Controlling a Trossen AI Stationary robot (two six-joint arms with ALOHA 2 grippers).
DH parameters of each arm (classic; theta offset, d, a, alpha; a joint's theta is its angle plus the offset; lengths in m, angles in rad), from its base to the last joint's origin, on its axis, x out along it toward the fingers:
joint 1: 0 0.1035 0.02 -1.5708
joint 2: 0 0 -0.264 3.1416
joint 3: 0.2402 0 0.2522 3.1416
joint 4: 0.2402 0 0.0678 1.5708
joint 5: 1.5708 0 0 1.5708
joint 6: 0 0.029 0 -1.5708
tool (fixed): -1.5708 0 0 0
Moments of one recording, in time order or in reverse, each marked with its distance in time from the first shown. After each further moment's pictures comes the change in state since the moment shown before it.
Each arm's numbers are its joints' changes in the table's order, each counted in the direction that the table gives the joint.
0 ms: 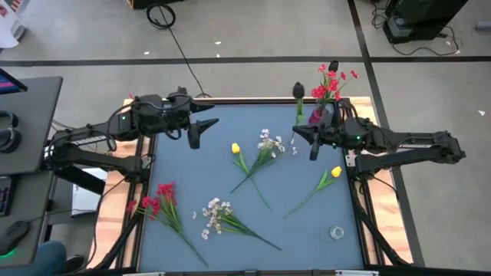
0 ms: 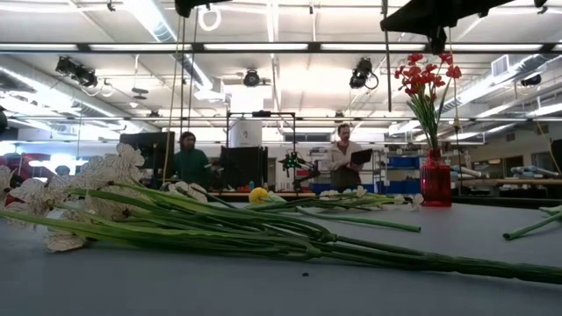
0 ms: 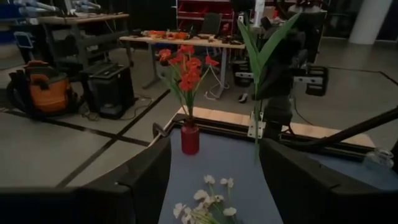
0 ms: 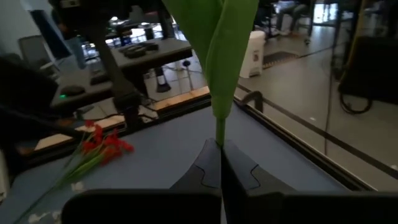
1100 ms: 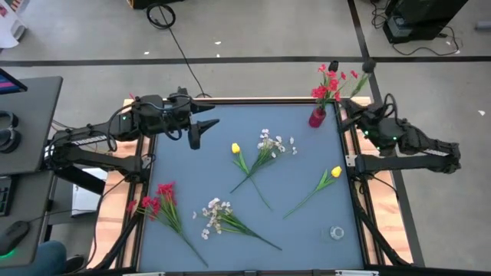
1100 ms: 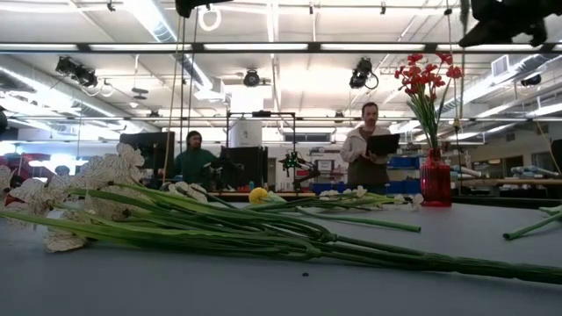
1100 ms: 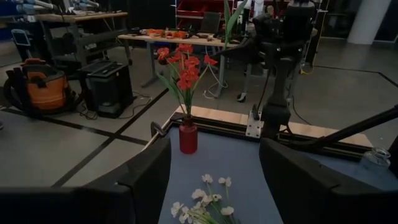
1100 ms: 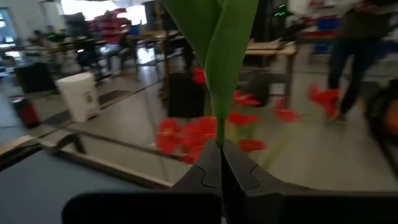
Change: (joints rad) left arm 0.000 0.003 0.000 0.000 0.000 -0.009; right arm 0.000 -0.414 0.000 0.422 -0.771 -0.010
